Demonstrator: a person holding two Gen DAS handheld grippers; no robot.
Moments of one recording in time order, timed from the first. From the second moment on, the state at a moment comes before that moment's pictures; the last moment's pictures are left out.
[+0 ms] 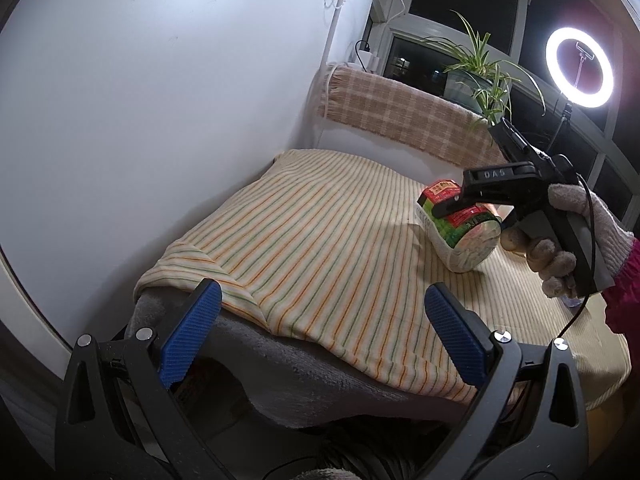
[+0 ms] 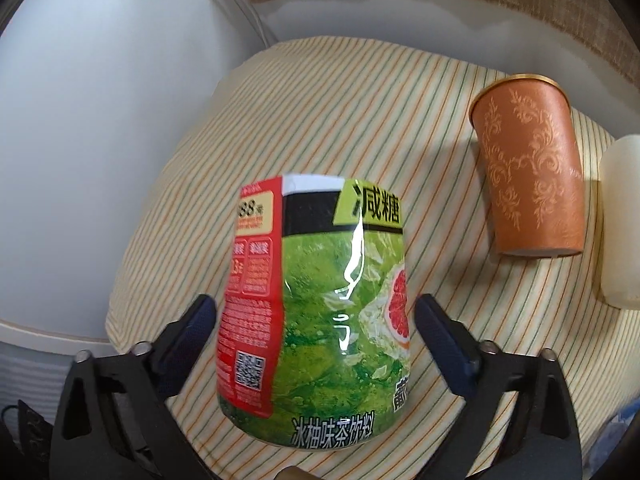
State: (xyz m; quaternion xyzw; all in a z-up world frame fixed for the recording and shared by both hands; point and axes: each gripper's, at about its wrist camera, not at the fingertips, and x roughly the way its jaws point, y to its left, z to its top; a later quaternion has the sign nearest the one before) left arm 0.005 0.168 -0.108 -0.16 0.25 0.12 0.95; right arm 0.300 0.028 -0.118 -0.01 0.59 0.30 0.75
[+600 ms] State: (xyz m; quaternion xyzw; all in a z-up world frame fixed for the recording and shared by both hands) left arm 0.015 0.155 -0.101 -0.13 0.26 0.11 0.95; right arm 0.268 -0.020 -0.103 0.06 0.55 0.34 0.76
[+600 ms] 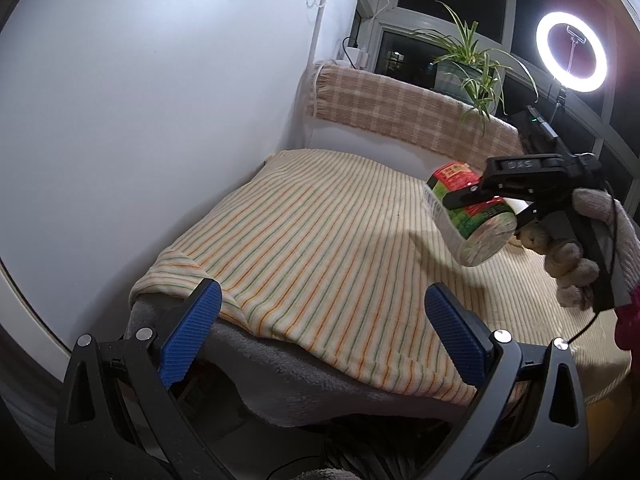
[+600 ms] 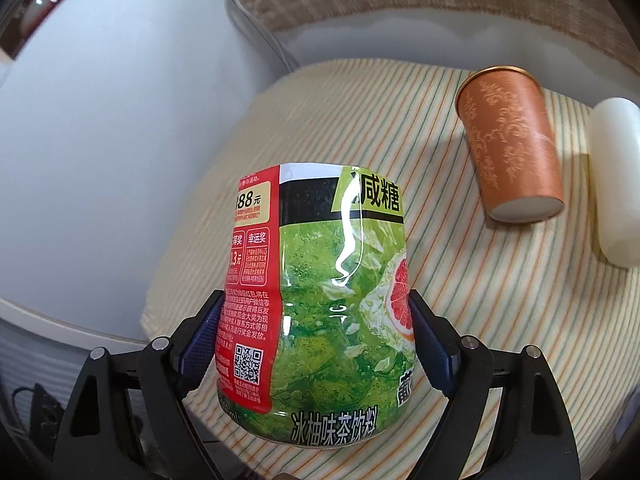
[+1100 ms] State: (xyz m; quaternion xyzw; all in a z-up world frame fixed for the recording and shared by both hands) left arm 0.038 0.113 -0.092 -0.11 0.27 0.06 0.96; right arm 0.195 -0.142 -0.096 0.21 0.48 0.26 0.81
